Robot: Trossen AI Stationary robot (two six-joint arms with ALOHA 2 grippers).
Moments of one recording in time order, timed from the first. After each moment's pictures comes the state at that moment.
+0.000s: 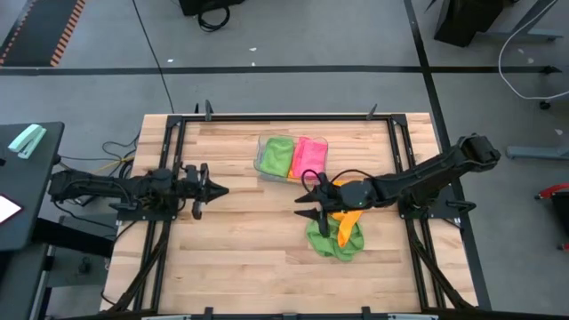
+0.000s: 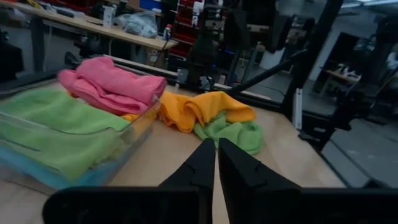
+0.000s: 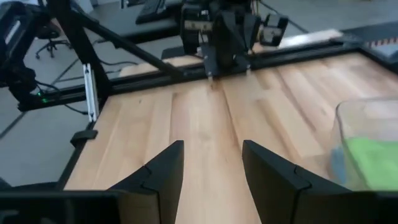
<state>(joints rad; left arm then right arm) -0.02 0.31 0.01 0.28 -0.04 -0.26 0.27 1.38 0.81 0.27 0.26 0.25</state>
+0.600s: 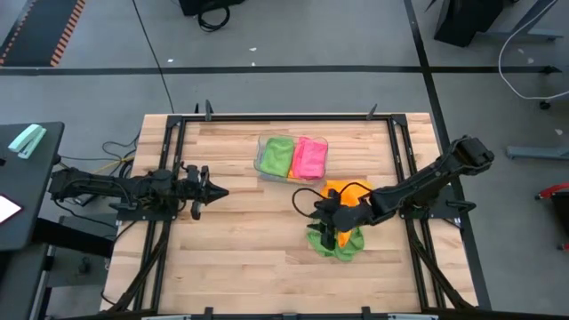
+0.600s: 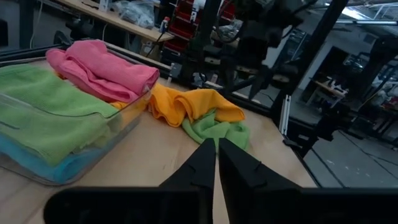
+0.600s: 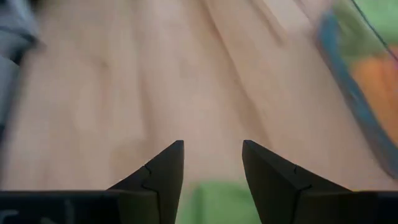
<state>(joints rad) -0.04 0.31 0.01 0.27 -0.04 -0.39 0.40 1.46 0.81 -0.04 0.37 0.53</state>
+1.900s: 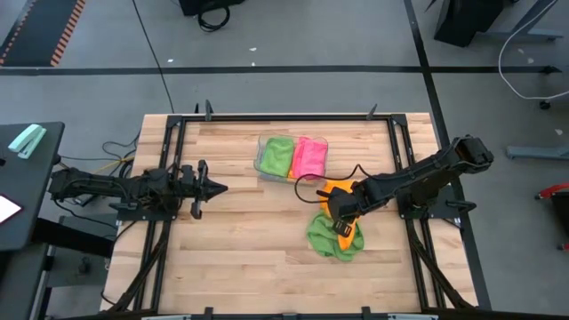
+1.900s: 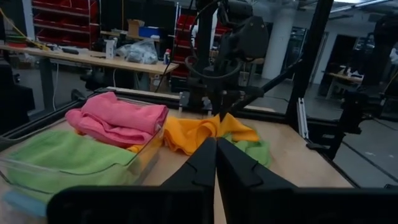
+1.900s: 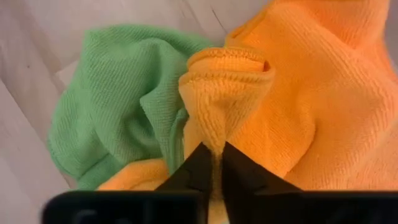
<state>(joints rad) -0.04 0.31 0.01 0.37 -0.08 -0.14 0.27 1.46 0.94 -0.81 0.10 0.80</state>
